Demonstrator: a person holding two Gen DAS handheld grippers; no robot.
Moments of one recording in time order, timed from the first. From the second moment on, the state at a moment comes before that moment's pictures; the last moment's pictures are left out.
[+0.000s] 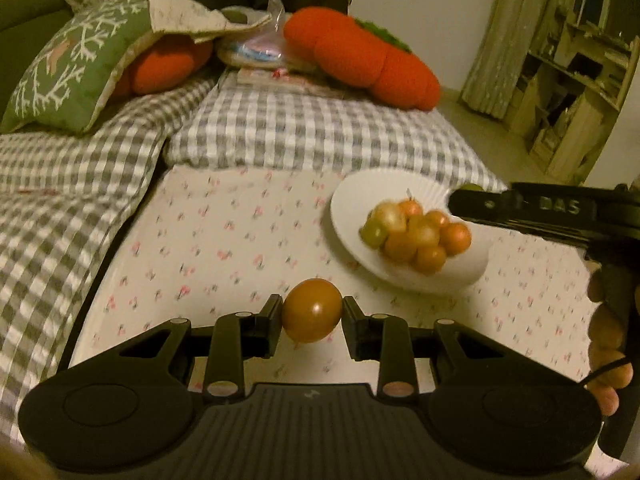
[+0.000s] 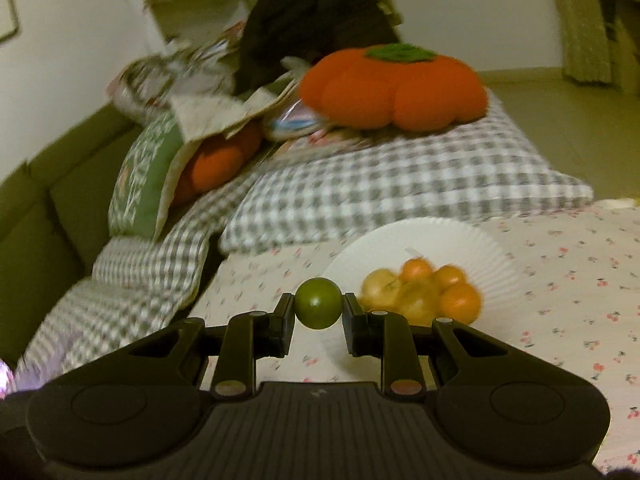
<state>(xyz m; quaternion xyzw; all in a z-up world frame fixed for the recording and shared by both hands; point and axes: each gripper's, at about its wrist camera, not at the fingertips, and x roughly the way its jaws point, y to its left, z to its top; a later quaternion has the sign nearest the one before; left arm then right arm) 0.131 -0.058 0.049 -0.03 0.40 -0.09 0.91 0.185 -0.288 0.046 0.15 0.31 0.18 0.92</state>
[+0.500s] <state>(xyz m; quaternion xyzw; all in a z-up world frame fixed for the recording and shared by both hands) 0.183 -0.091 0.037 -0.06 0.41 -0.12 0.90 0.206 -0.347 0.036 0.25 0.33 0.14 0.90</state>
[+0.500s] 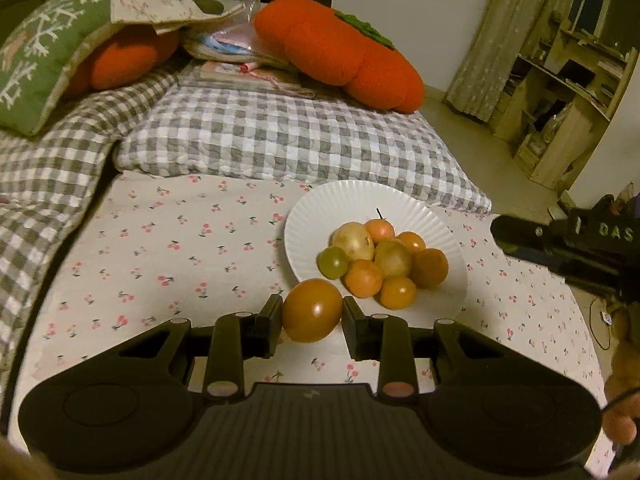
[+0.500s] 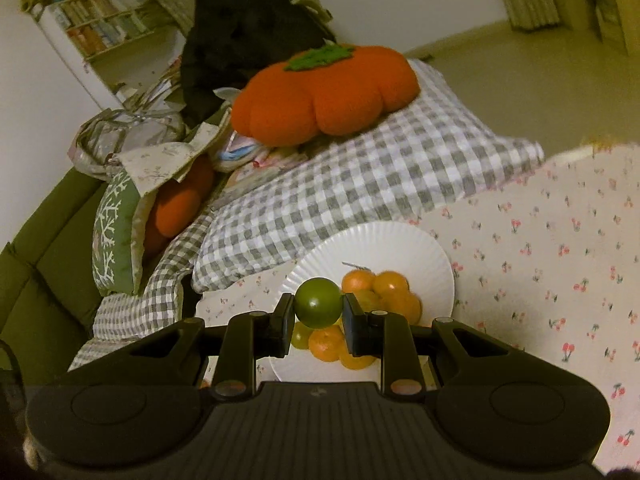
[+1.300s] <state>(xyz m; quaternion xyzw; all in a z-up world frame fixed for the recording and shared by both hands) 0.233 -0.140 -0.009 -0.05 0.43 -0.13 0.89 0.227 -0.346 -0.008 0.22 0.42 0.09 0.88</state>
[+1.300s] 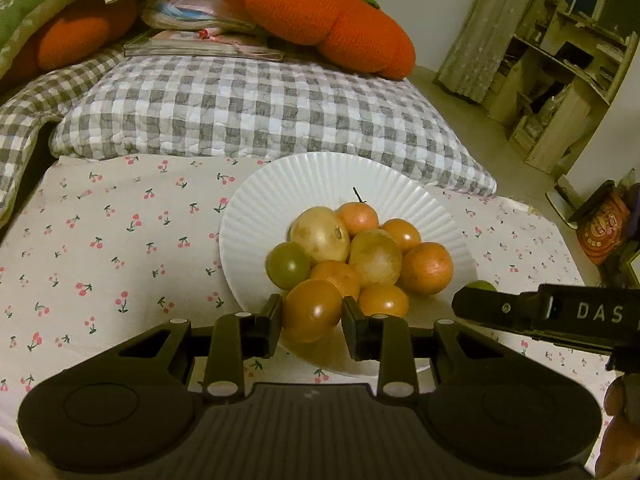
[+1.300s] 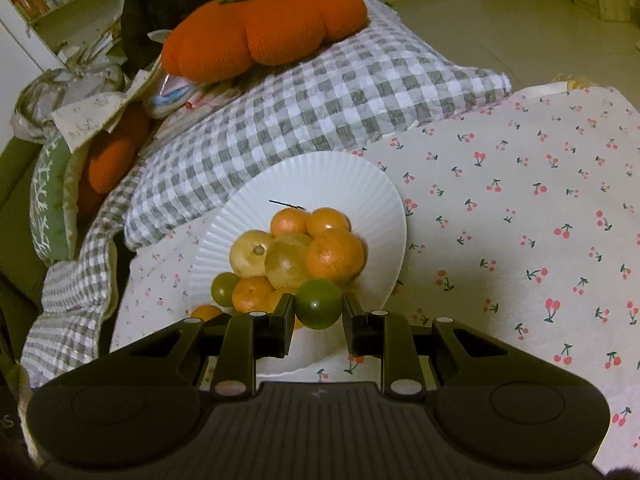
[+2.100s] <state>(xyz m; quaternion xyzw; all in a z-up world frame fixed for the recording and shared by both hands) 0.233 -0.133 -0.005 -0.06 0.42 -0.14 0.90 0.231 -0.343 -0.010 0.20 0.42 0.08 0.88</state>
